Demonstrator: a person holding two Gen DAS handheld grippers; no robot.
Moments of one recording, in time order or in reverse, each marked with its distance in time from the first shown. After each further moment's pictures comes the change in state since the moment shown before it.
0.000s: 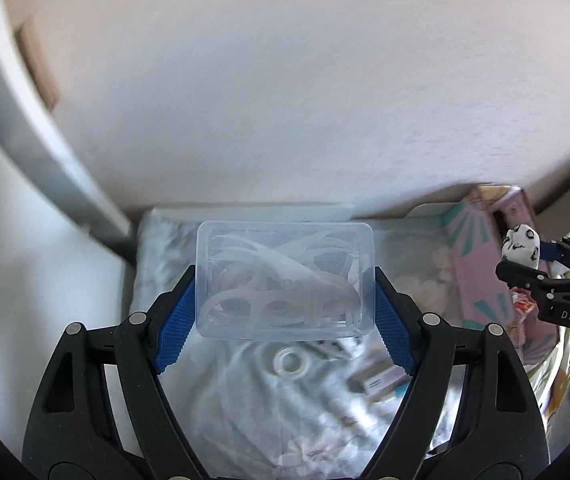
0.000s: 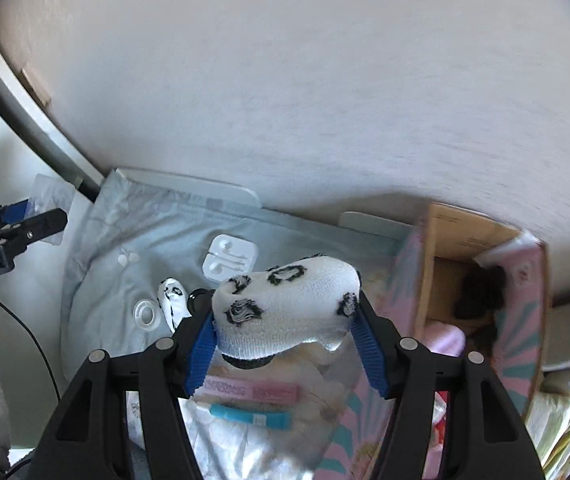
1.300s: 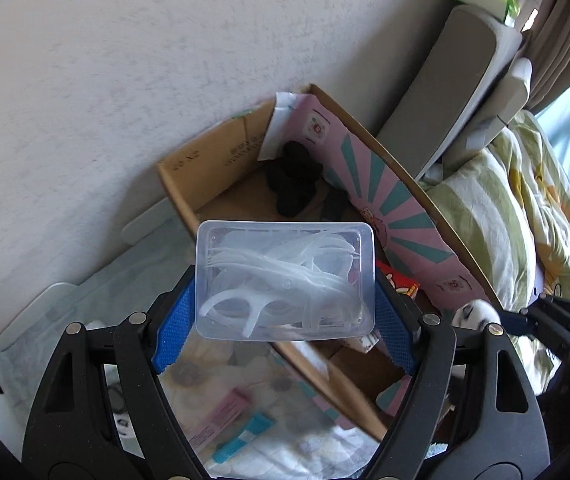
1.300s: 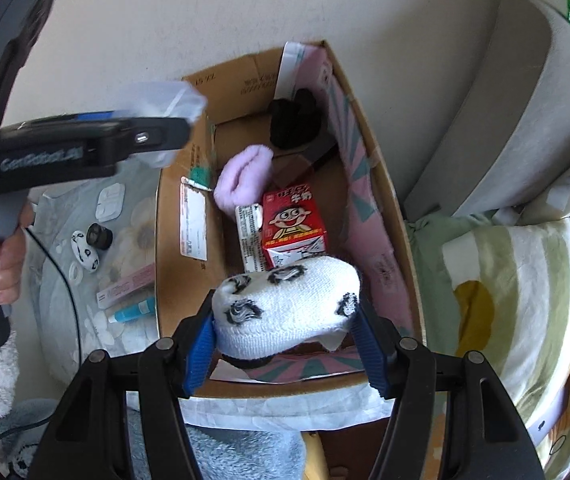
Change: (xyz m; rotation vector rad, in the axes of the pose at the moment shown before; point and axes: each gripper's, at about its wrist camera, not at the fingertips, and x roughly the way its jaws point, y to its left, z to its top) left arm 0.101 -0.313 -0.012 0.506 0.182 -0.271; right arm -0.034 -0.134 -0.158 0.372 0.074 -0.071
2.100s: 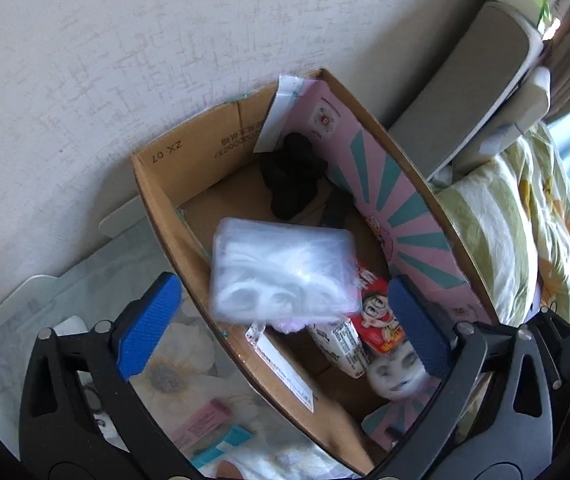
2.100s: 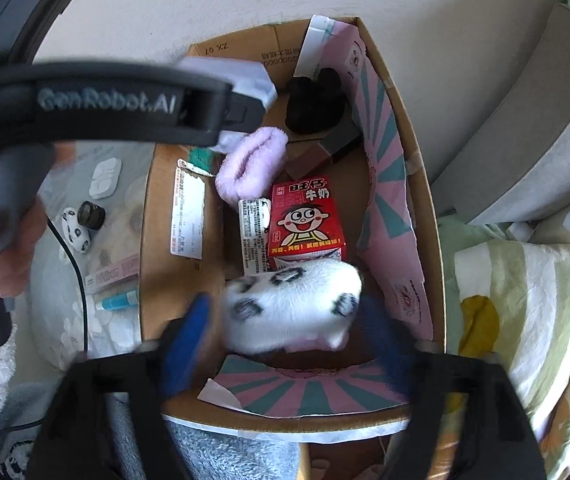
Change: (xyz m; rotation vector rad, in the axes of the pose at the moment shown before) left arm 0.027 -0.001 0.016 -0.075 0.046 -0.004; right arm 0.025 0.006 0.013 -0.101 0.071 0.003
